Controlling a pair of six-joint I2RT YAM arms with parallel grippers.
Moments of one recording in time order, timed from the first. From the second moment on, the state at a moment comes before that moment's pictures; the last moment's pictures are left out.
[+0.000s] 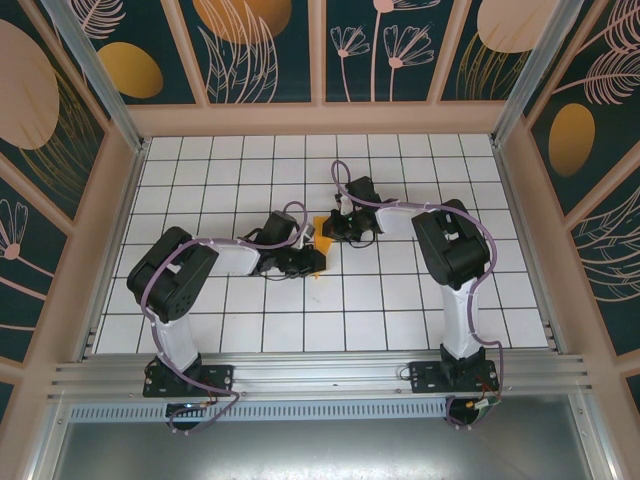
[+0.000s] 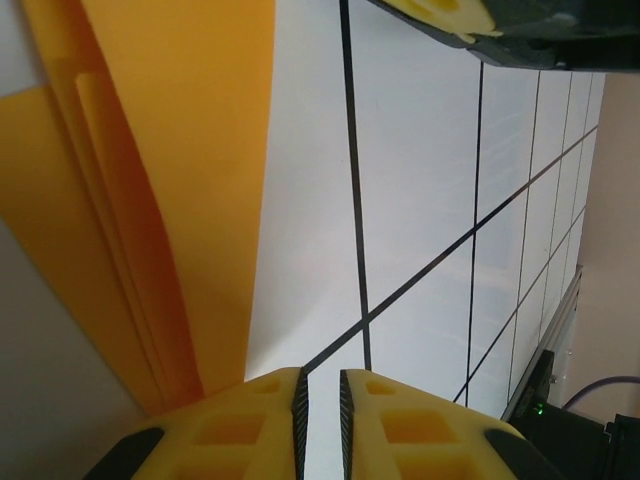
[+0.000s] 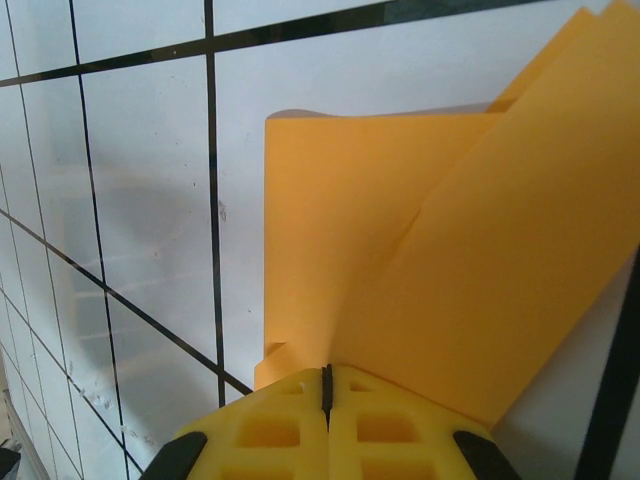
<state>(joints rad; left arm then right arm) -0.61 1.85 0.85 0.13 0.63 -0.80 0.51 2.08 1.25 -0.16 -0.53 0.62</state>
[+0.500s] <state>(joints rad) -0.61 1.85 0.82 0.15 0.62 -0.80 0.51 2.08 1.27 -0.19 -0.52 0.61</state>
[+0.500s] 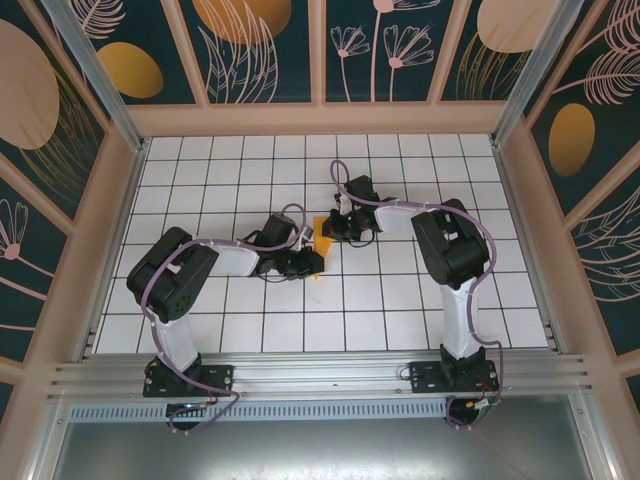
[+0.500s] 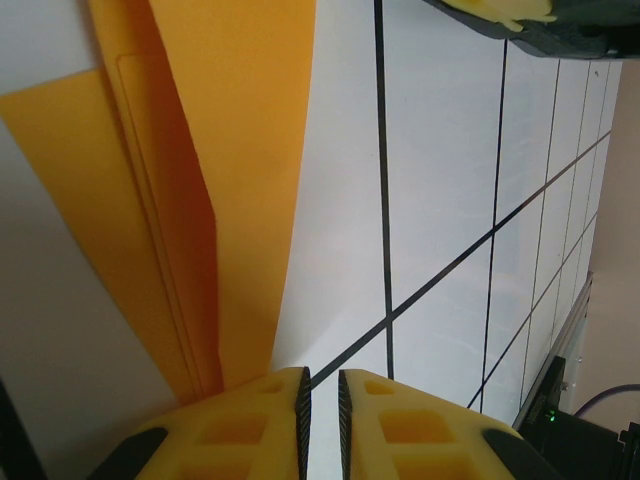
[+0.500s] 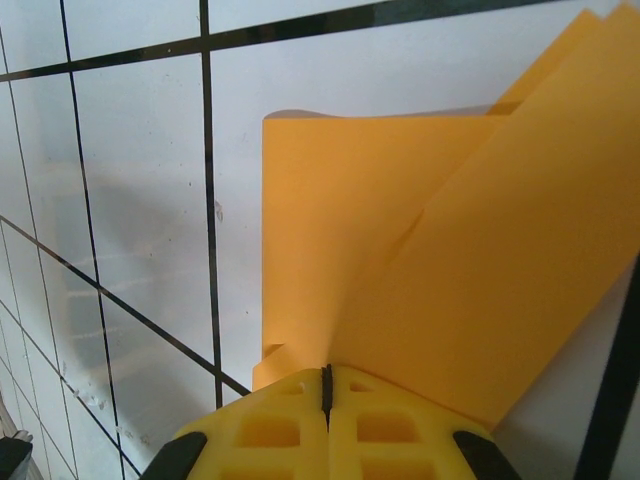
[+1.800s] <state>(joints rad) -0.64 1.82 0.76 0.17 0.62 -0.80 0.51 2.09 1.29 -0.22 -0.53 0.60</state>
